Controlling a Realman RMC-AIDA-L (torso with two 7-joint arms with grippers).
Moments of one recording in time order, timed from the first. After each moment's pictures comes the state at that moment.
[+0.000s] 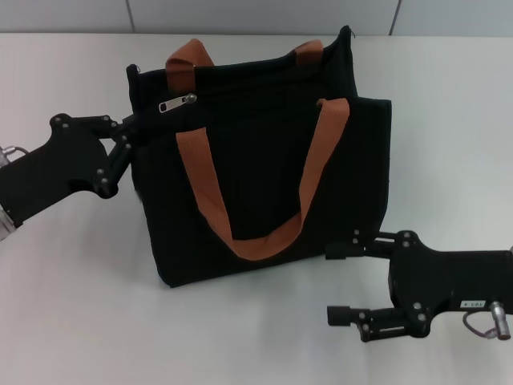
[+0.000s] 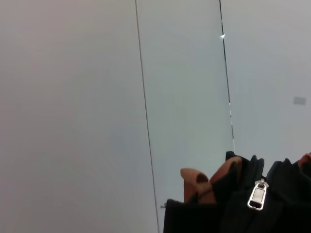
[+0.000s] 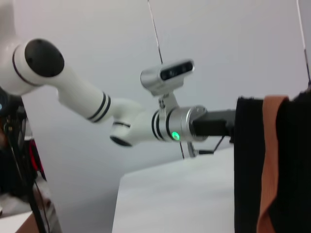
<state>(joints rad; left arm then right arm) -0.41 -2.06 0.47 0.40 1.76 1.61 -0.73 0.50 2.08 -0.70 -0.41 -2.05 -1.81 0.99</state>
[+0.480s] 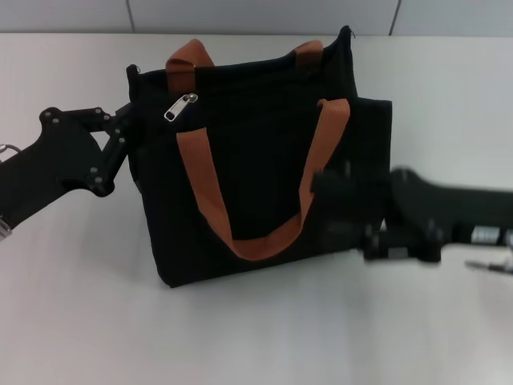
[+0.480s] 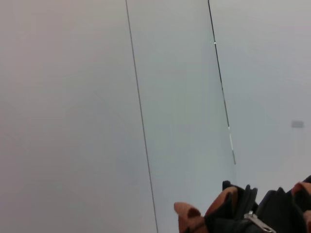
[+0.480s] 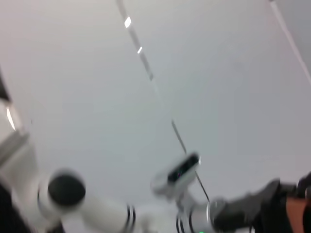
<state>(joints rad) -0.39 -2.07 0.47 0.39 1.70 1.68 -0.65 0.58 2.08 -0.70 -0.39 -1.85 -1.95 1.33</state>
